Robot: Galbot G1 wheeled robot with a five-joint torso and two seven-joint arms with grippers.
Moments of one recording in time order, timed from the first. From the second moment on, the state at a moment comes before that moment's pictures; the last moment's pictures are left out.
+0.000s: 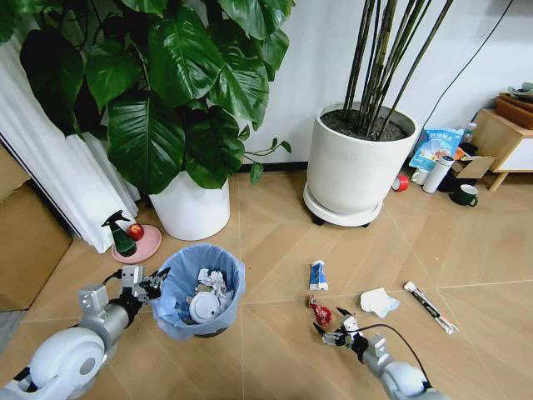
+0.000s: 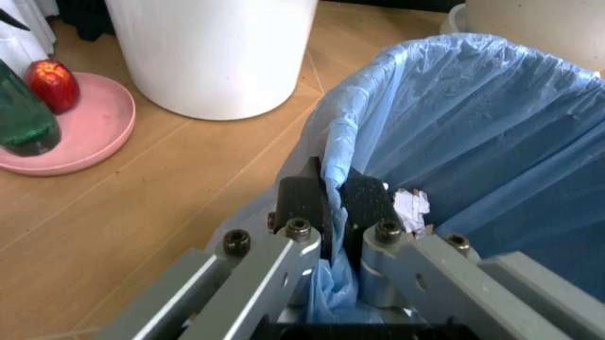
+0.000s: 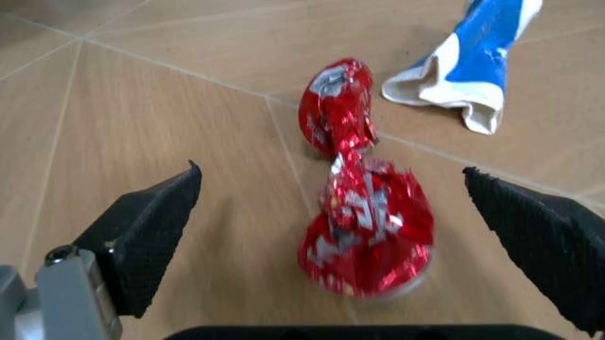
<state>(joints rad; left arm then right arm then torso) 1.51 -0.64 -0.48 -2.02 -1.04 0.21 -0.19 -1.15 1.17 0.20 1.05 0.26 0.30 -0.35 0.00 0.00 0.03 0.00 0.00</state>
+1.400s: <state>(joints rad) 1.50 -0.63 -0.49 -2.02 -1.05 0.21 -0.20 -0.98 1.26 0.17 0.86 0.28 0.29 -0.36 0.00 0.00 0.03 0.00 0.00</state>
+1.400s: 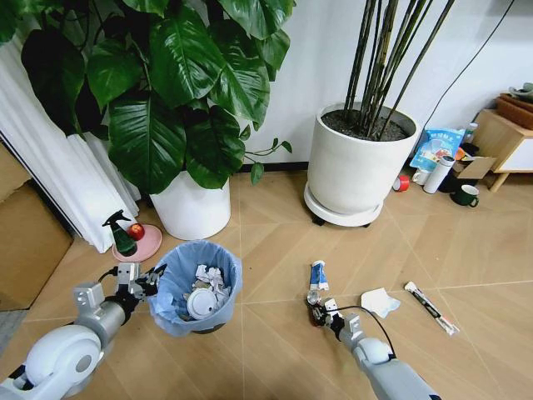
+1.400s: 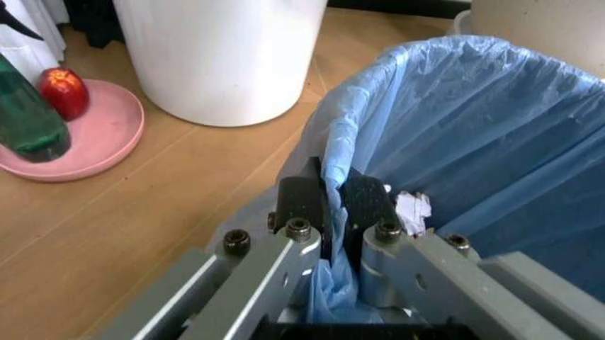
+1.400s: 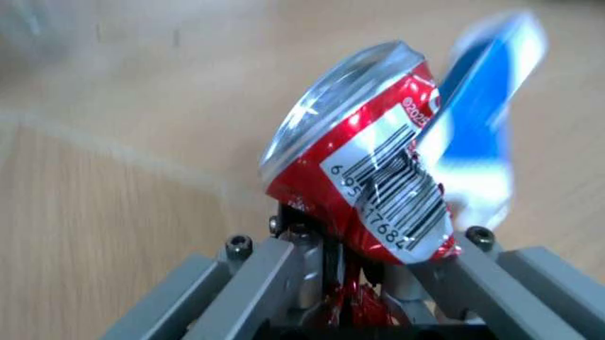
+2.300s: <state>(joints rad) 1.50 -0.60 -0.45 -2.03 -1.05 0.20 -0.18 -0.65 1.01 -0.30 1.50 0.88 0.39 -0.64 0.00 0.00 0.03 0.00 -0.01</state>
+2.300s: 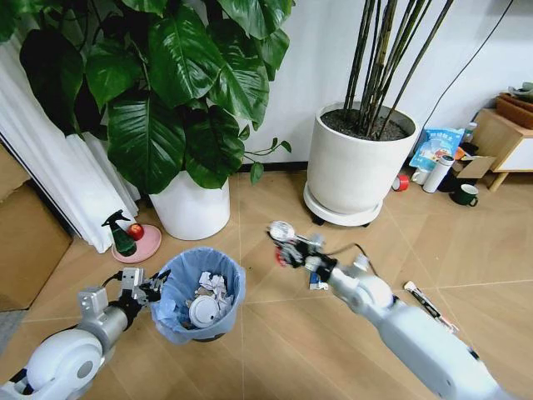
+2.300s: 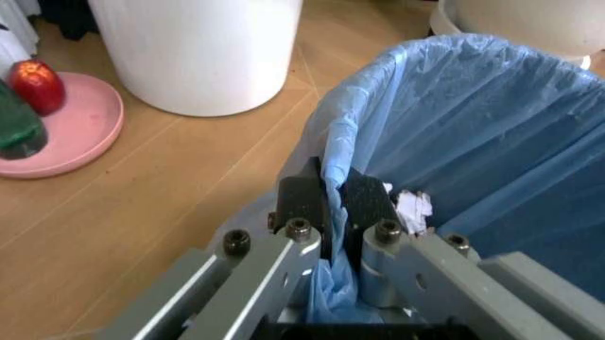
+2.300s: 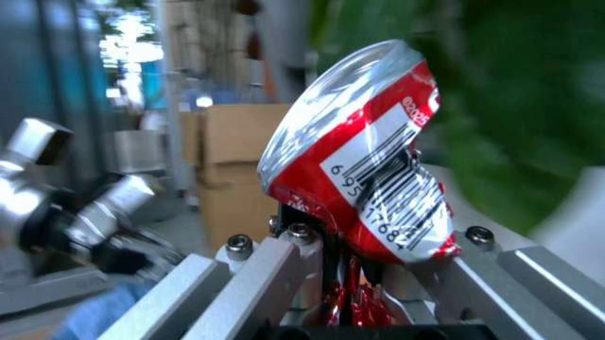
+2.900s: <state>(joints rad) 1.37 -0.59 -0.34 -2.01 -1.09 0.21 -0.19 -0.36 1.17 -0.65 1.31 0.87 0.25 -0.66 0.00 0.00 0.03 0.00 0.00</state>
